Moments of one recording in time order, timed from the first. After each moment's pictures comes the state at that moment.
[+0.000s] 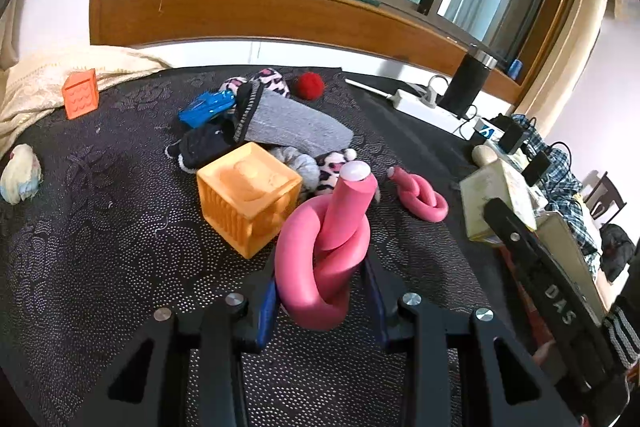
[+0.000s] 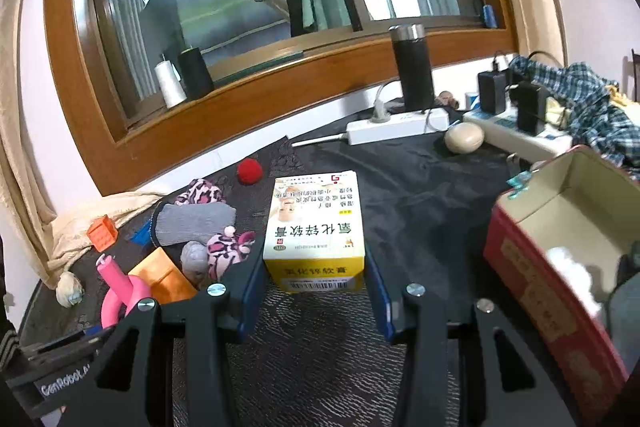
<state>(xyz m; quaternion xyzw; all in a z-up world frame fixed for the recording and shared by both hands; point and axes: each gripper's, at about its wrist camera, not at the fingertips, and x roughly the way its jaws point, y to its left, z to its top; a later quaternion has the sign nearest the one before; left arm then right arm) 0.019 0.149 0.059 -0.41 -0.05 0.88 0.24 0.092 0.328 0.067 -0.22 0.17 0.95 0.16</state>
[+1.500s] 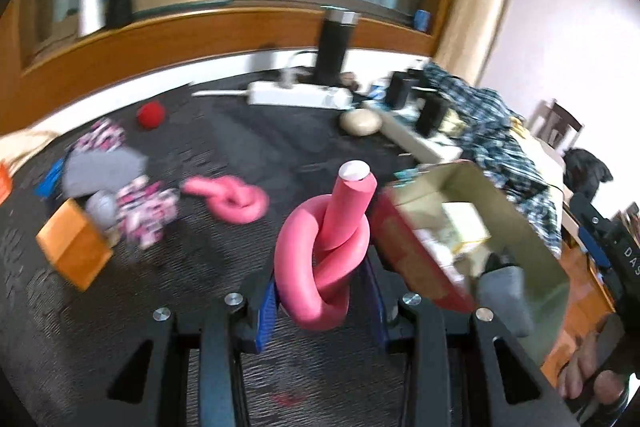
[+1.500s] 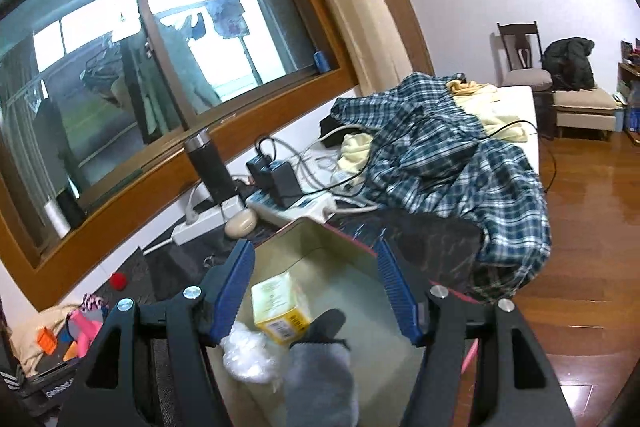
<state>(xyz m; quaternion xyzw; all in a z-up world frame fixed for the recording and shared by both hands) 0.091 0.308 0.088 -0.38 0.05 0.85 0.36 0.282 0.491 0.110 -0.12 0.25 0.89 0.37</state>
